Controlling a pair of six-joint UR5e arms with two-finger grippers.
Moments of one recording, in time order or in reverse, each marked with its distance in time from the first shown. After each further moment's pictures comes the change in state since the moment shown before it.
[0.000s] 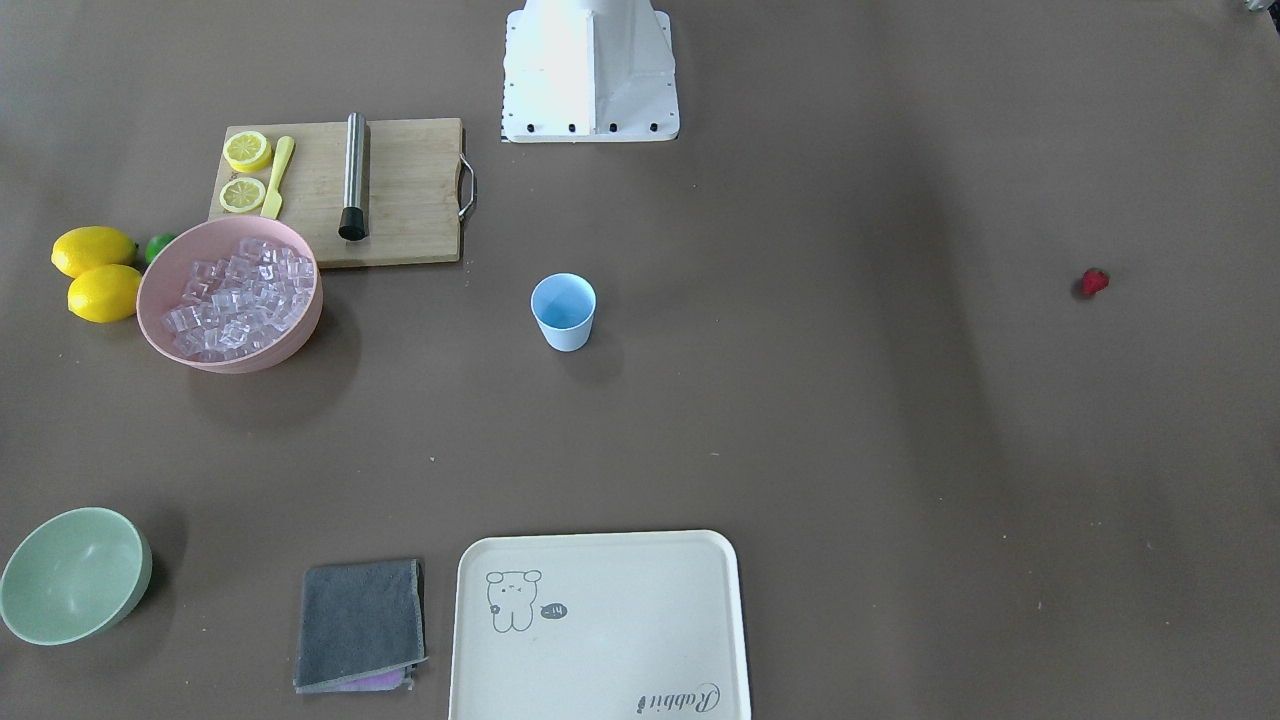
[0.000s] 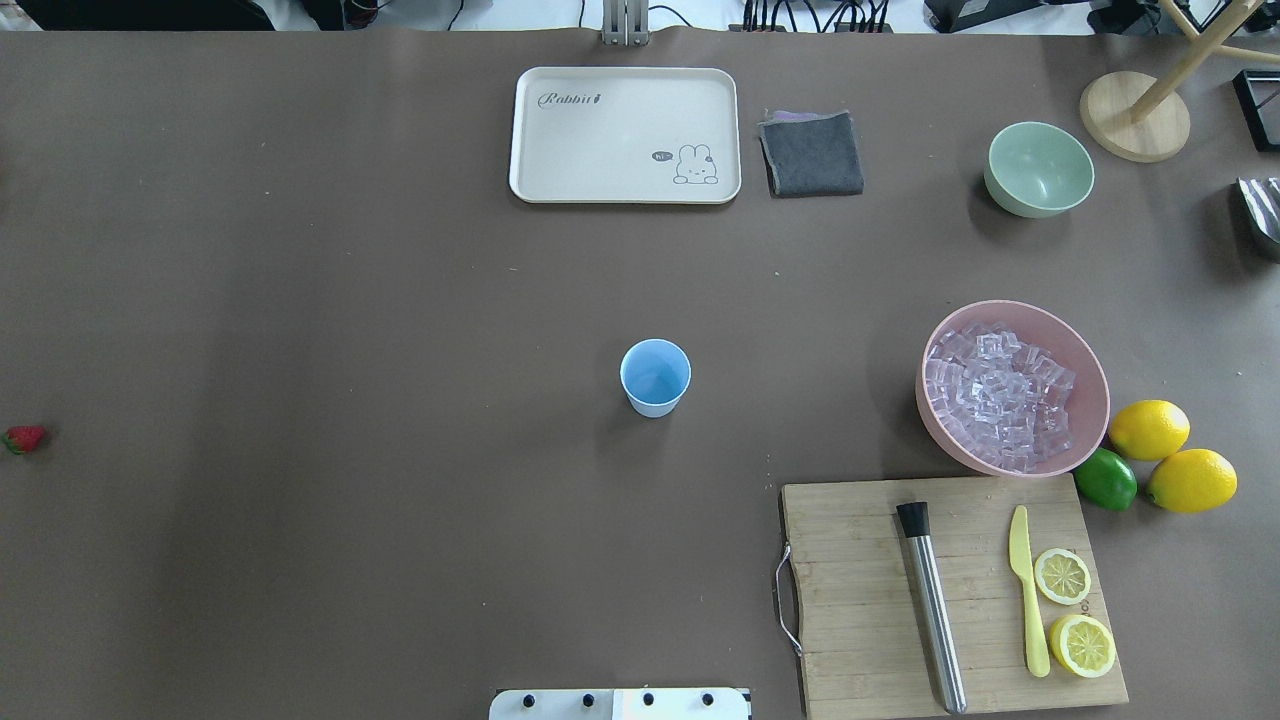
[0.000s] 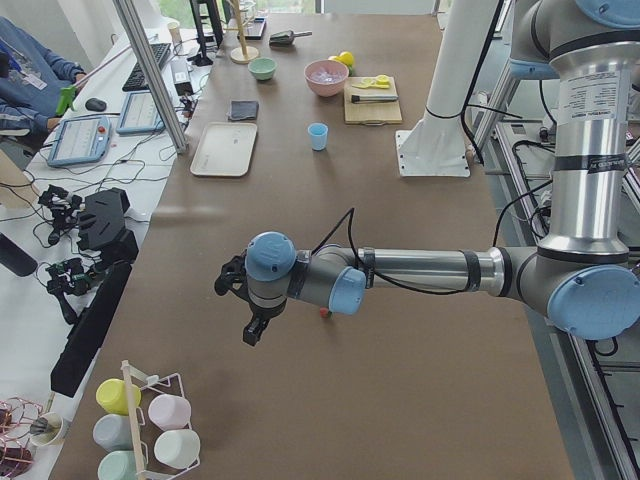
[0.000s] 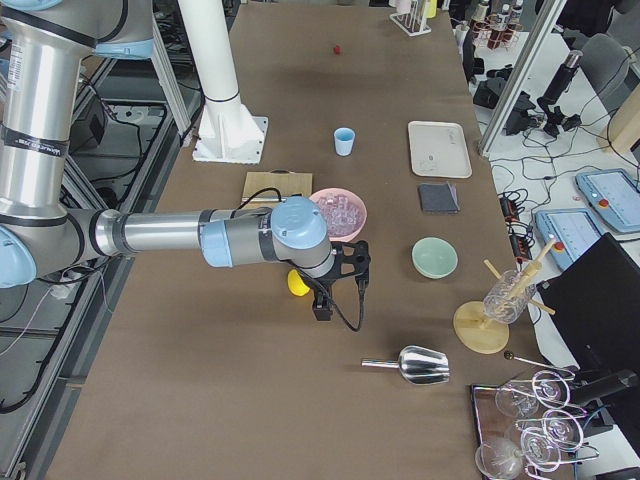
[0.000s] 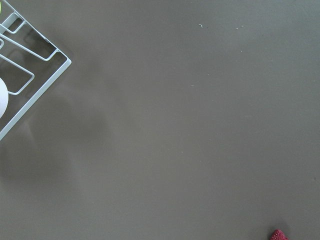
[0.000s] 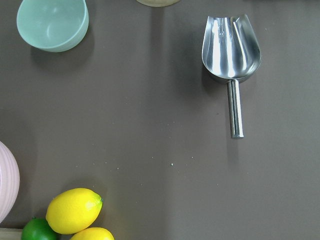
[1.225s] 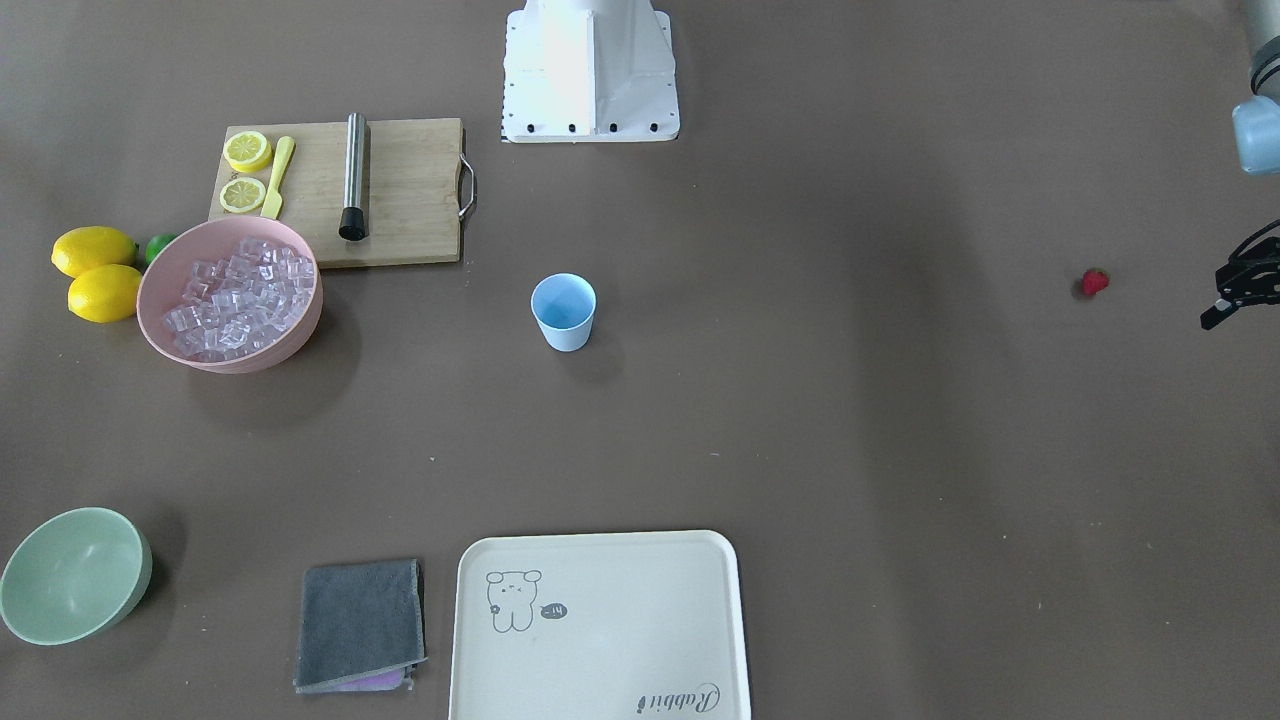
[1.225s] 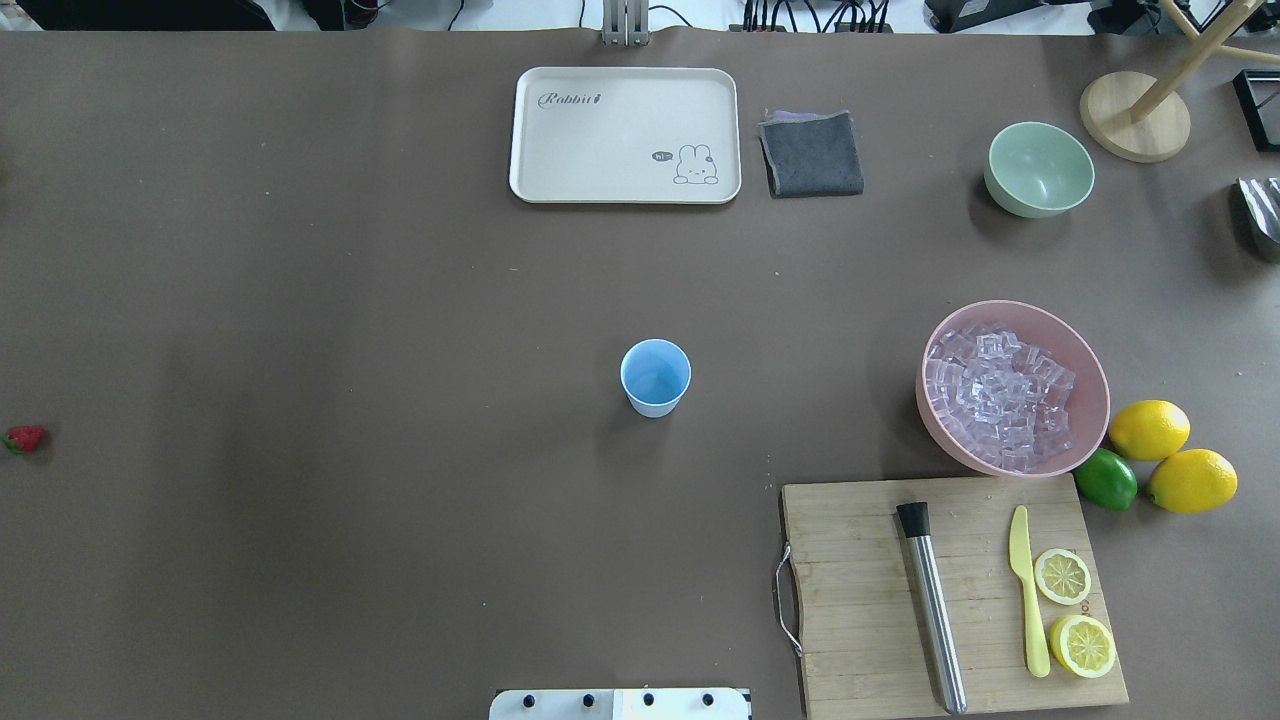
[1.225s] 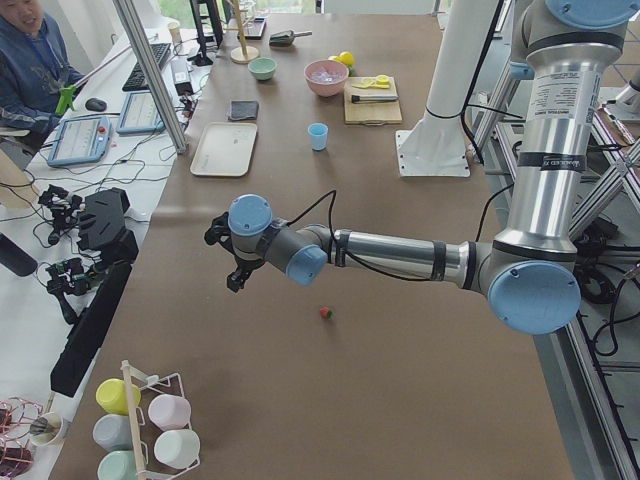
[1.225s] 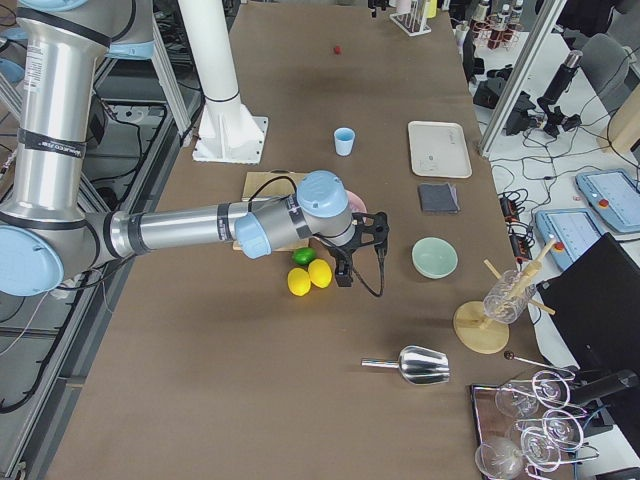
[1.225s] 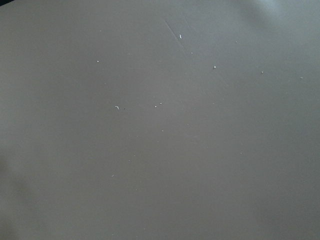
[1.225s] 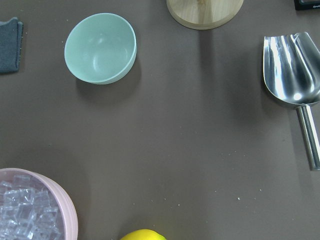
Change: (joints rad) left arm 0.178 -0.114 0.049 -0.178 -0.027 -0.218; right arm -0.200 0.098 0.016 0.142 -0.037 0.407
